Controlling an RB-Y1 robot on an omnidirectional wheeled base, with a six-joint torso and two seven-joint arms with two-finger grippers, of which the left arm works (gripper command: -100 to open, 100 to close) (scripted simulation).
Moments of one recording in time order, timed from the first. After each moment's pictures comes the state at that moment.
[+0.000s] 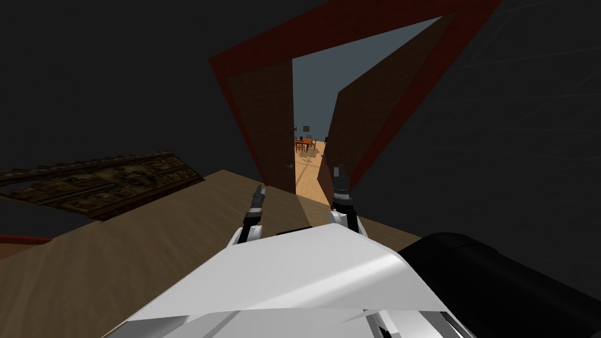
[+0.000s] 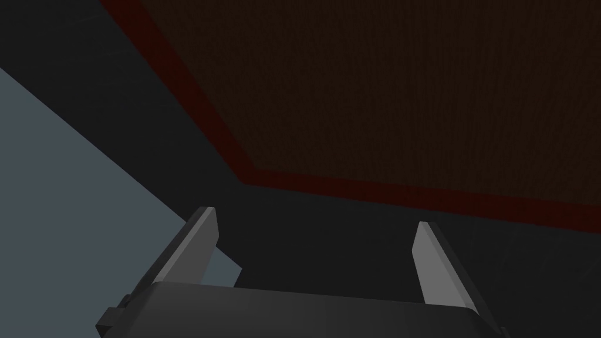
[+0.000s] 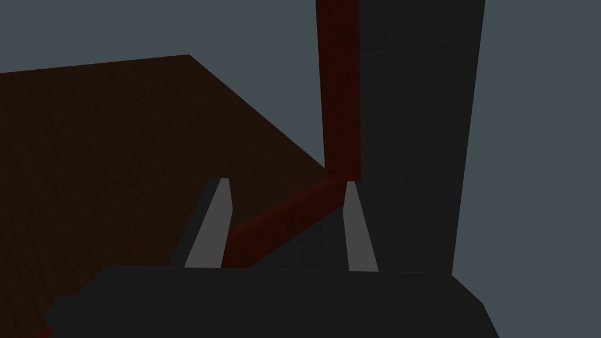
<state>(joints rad) 0.23 0.10 -0.06 -1.52 -0.11 -0.68 0.03</state>
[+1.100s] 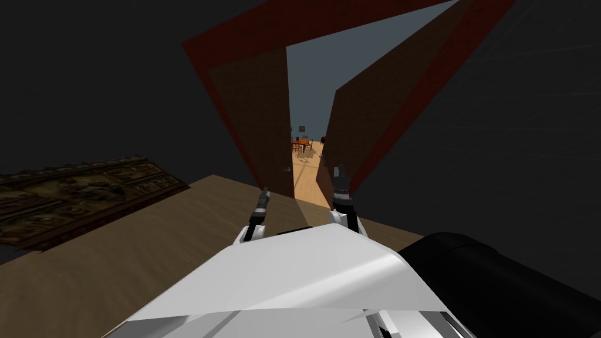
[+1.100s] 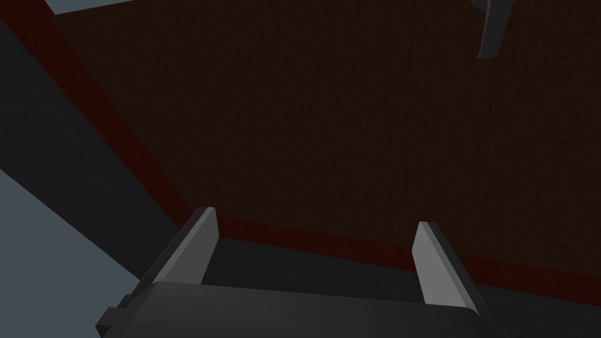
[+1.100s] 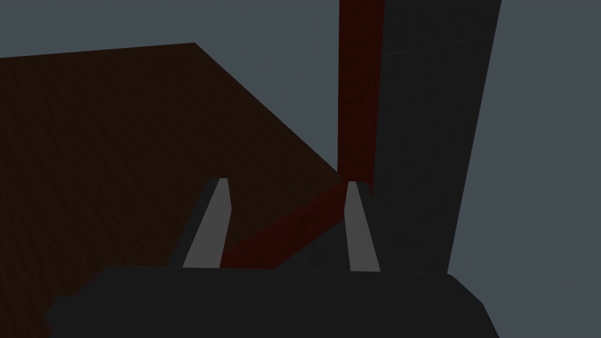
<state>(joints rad) 0.14 0.11 -0.08 -1.29 -0.12 -0.71 0.08</state>
